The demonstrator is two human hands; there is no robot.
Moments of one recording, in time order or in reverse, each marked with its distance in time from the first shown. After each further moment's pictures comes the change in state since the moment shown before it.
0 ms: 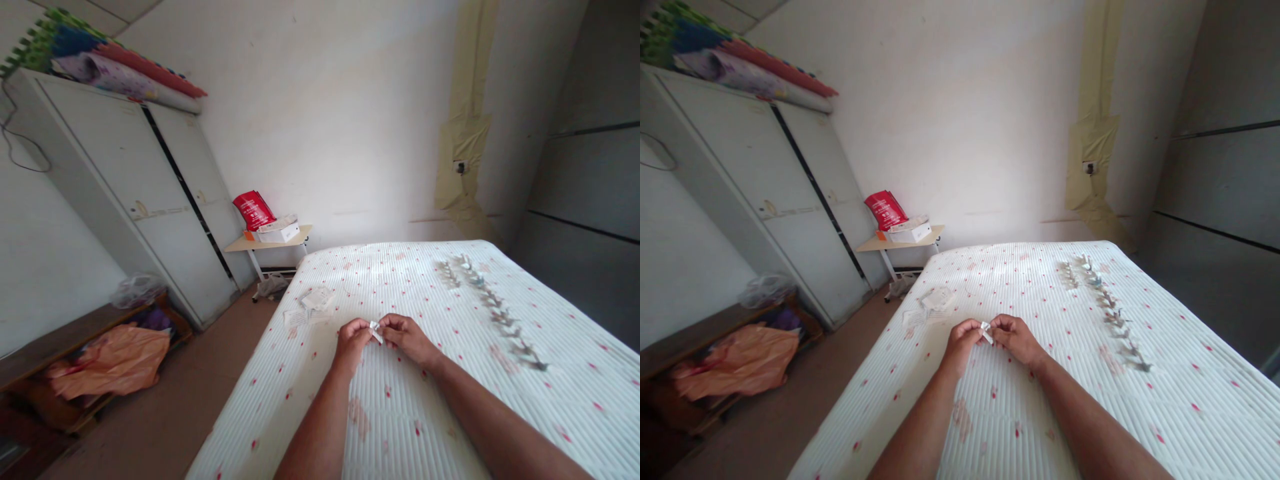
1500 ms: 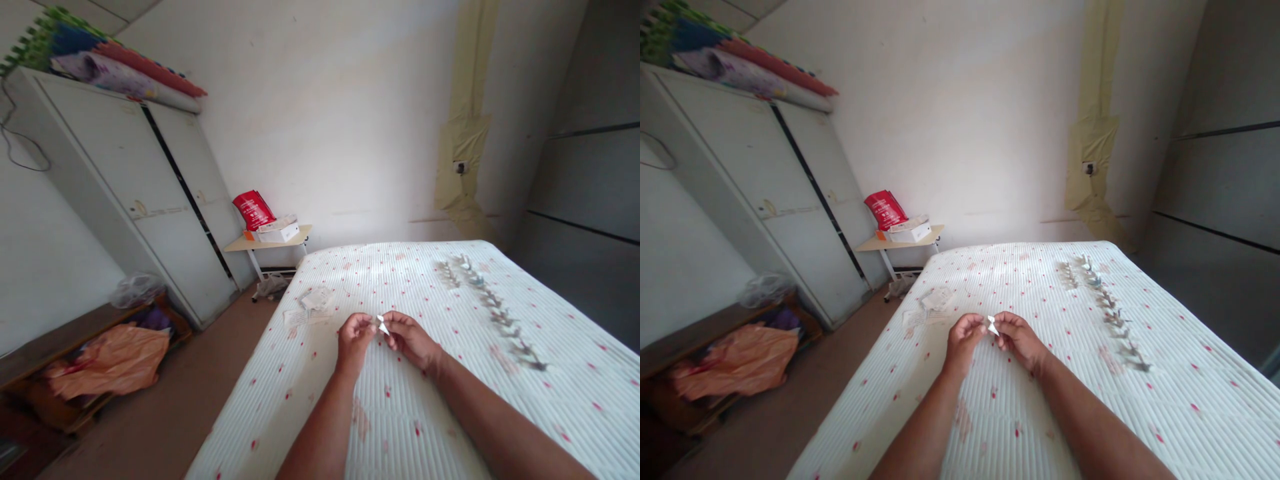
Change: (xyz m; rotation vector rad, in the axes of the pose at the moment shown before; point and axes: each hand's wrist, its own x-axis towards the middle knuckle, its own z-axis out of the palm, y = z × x) left_hand -0.003 0.000 0.008 -0.101 0.117 0.108; right_hand -0.002 -0.004 0.002 0.447 0.021 0.122
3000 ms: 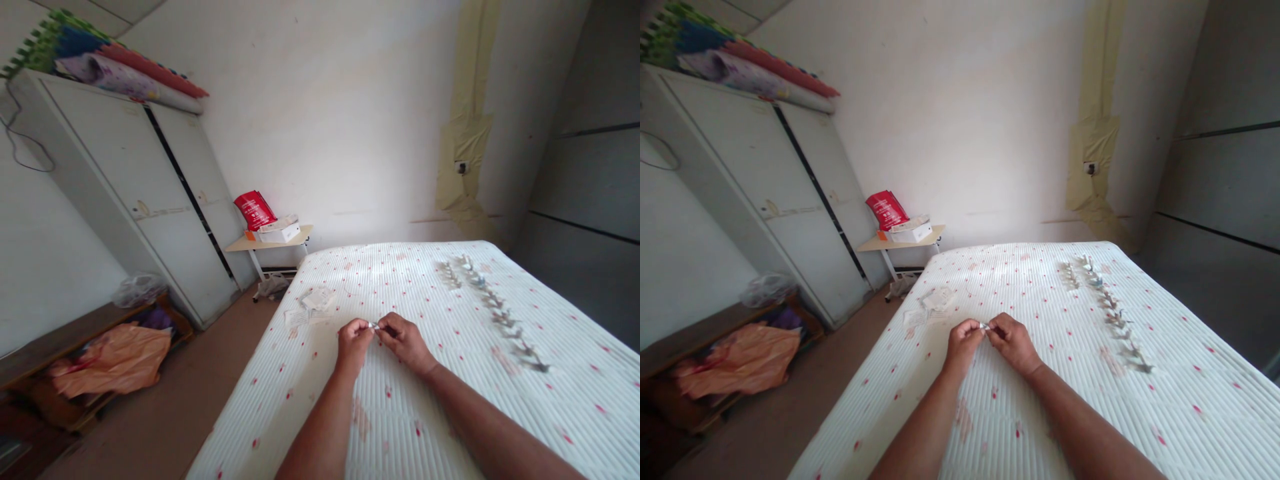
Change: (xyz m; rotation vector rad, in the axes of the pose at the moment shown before) left_hand 0.002 -0.003 -0.004 0.137 0.018 -0.041; right_hand -0.003 0.003 0.008 -0.929 0.163 -0.589
